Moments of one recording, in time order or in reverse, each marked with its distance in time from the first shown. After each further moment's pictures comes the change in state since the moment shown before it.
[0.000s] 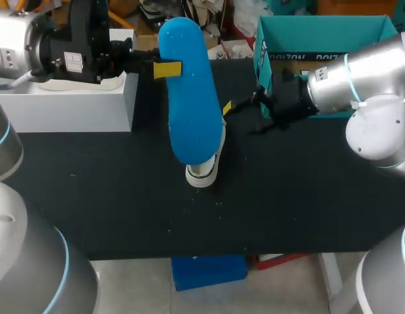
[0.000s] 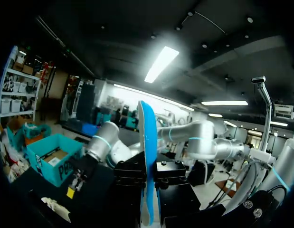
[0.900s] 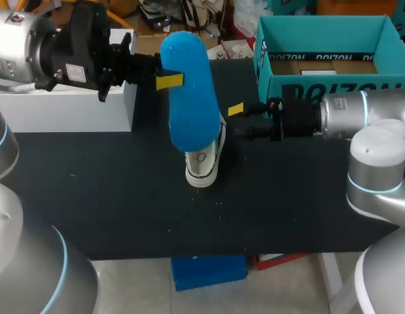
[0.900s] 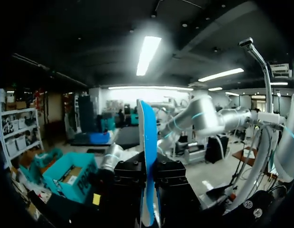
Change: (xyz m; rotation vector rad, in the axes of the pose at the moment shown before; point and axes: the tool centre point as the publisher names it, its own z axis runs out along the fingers) left arm 0.001 0.019 0.003 -0.097 -0.040 0.307; right arm 0.014 -0.011 -0.001 0.010 0.434 -0.032
